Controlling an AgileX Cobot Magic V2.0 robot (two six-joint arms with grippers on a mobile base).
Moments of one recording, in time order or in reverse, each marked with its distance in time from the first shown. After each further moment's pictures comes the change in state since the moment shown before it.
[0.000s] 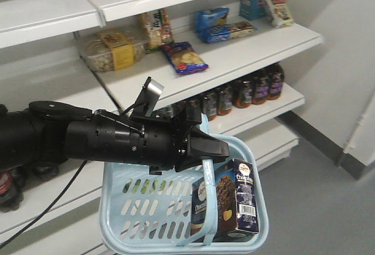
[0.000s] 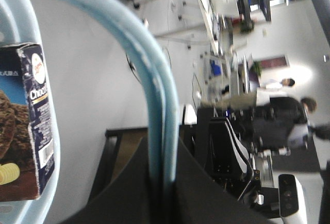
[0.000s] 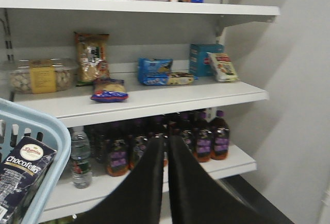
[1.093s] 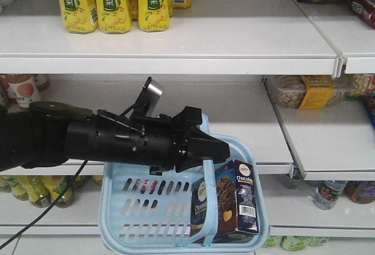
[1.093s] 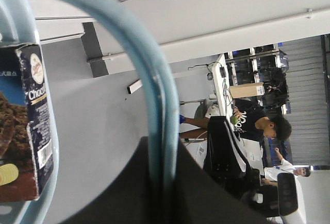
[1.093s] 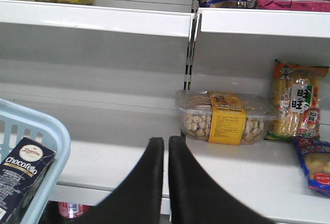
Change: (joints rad) left arm 0.000 0.000 0.000 0.000 0.001 0.000; right arm 0.000 0.000 0.000 0.000 0.000 0.000
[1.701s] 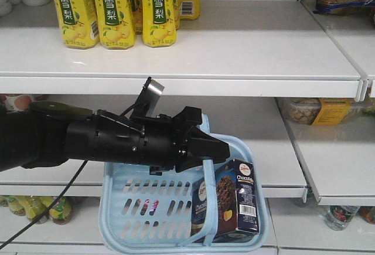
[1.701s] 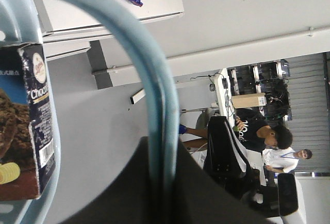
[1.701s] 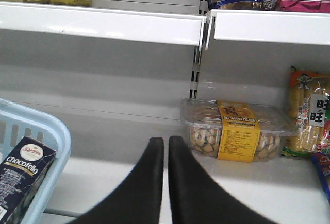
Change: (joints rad) left arm 0.000 0.000 0.000 0.000 0.000 0.000; right arm 0.000 0.000 0.000 0.000 0.000 0.000
